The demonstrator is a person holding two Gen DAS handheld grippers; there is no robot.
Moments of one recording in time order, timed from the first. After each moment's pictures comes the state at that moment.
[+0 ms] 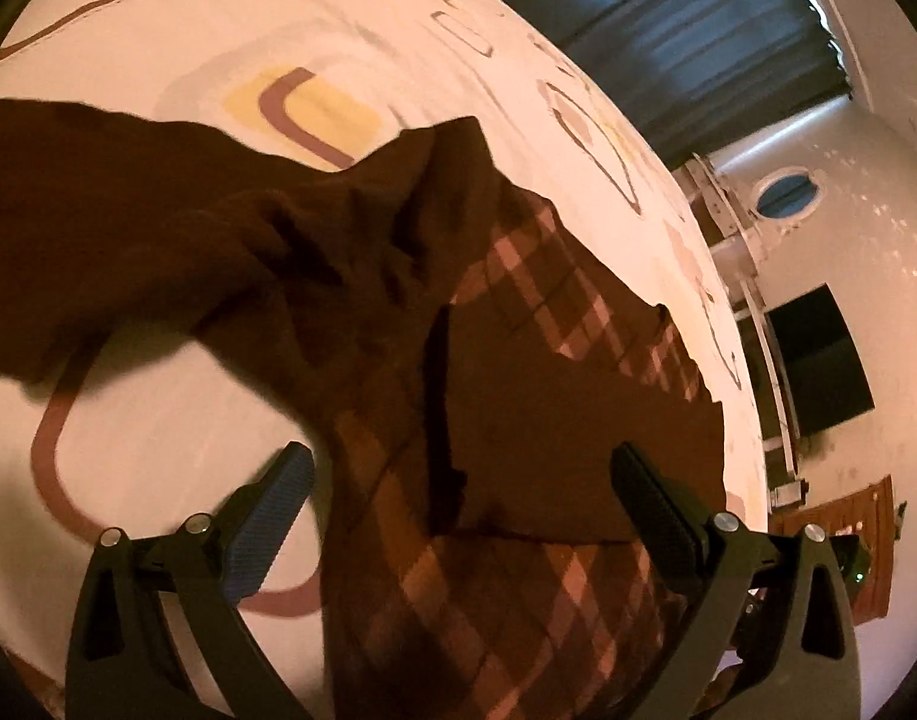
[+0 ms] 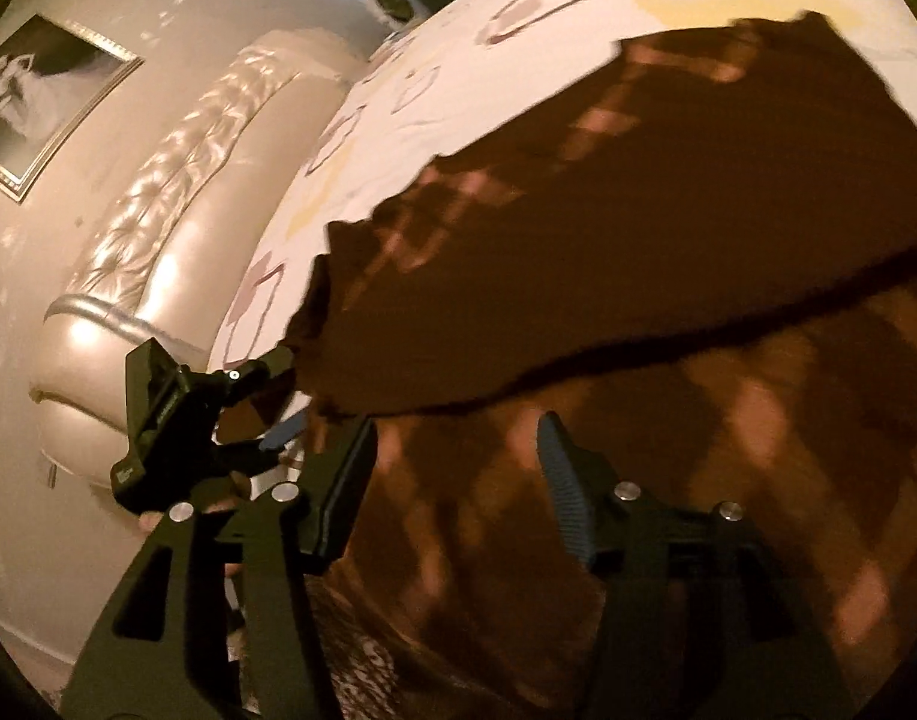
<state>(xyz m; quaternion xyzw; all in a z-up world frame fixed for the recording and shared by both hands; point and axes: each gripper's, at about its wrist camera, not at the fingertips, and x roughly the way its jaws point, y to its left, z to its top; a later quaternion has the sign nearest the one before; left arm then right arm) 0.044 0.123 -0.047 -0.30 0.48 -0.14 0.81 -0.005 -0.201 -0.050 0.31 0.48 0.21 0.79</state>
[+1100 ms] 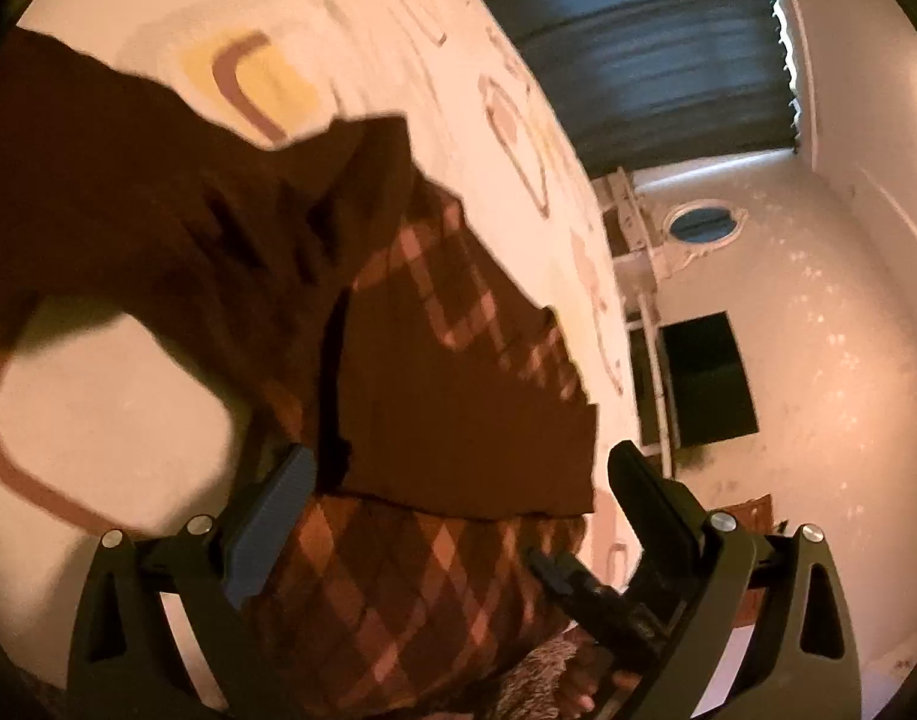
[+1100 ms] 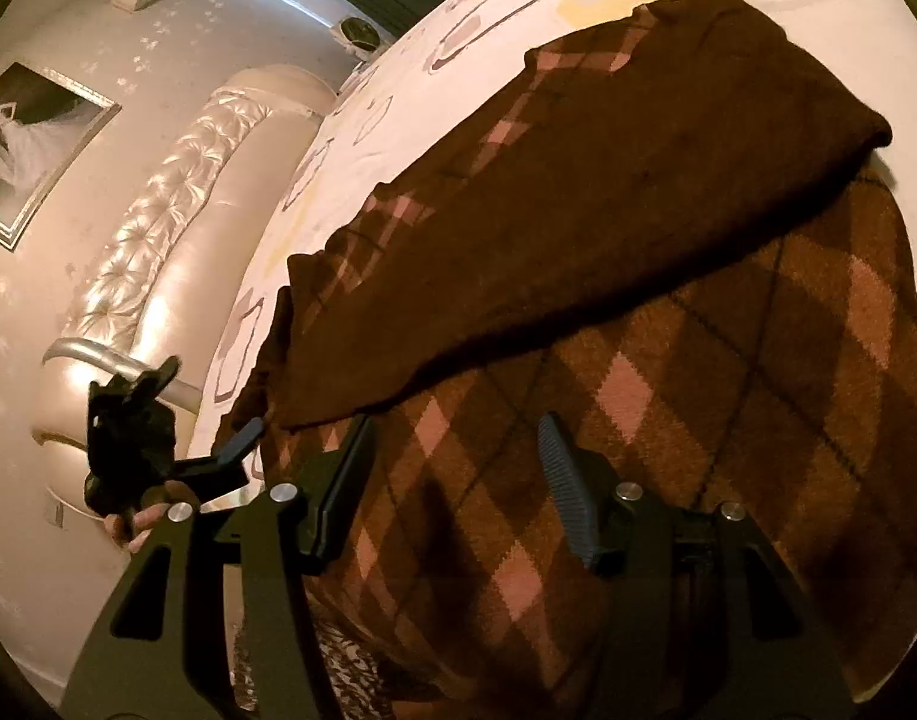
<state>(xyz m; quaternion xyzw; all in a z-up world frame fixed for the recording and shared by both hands) 0.048 0.129 -0.041 -0.42 0.47 -0.24 0.74 -0.013 -0.231 -0.068 0.34 0.47 0.19 0.79</state>
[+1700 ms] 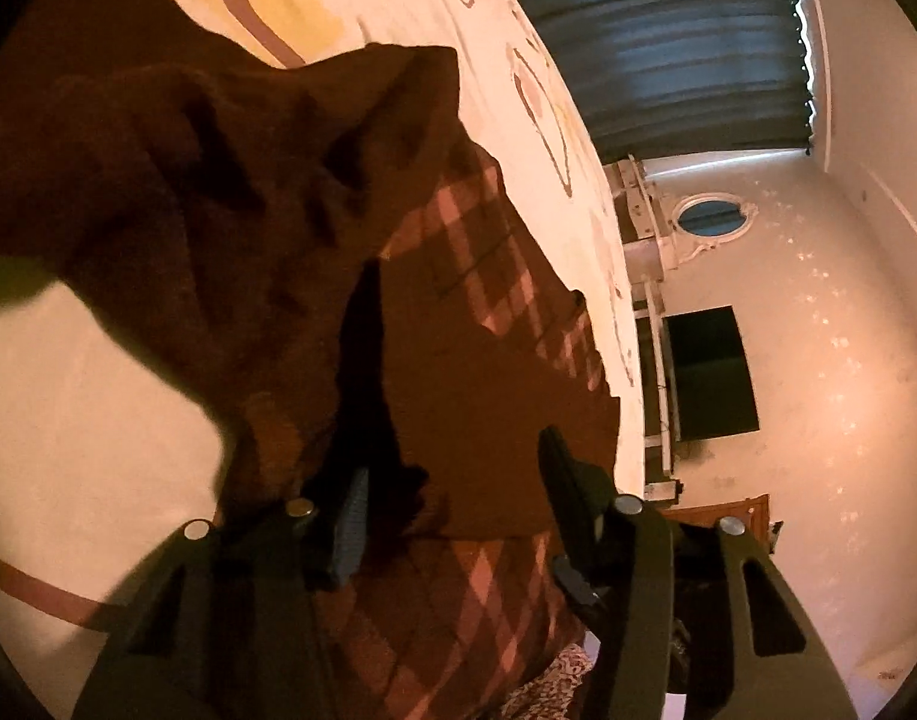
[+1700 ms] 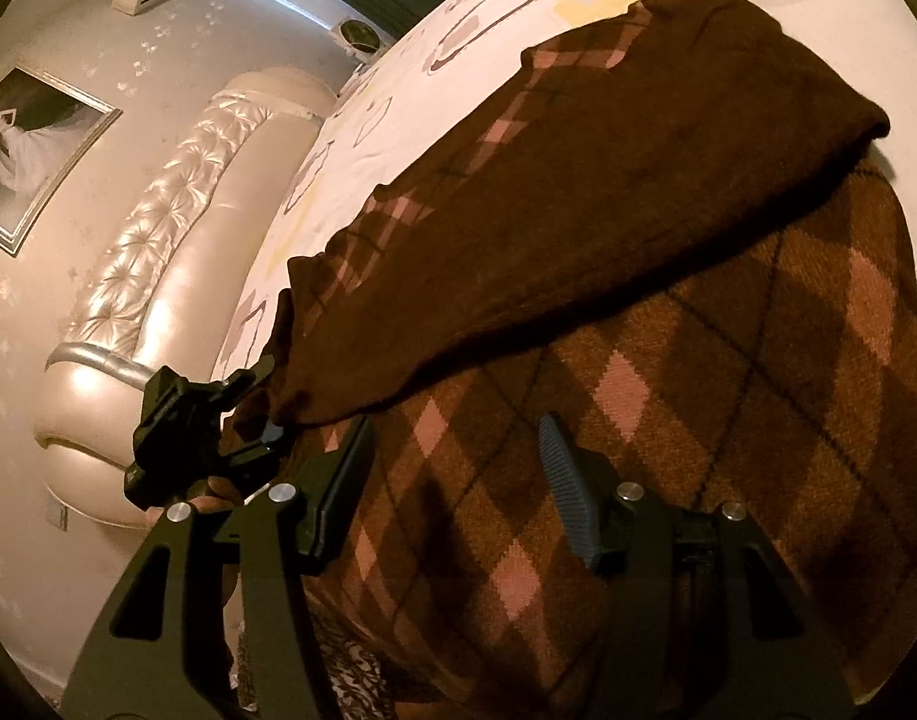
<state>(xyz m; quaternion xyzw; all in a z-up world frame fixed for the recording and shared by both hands) 0.061 0.123 -0.074 -0.43 0.49 -0.24 0.72 -0.016 -0.233 -0.071 0.35 0.46 0.19 0.79</state>
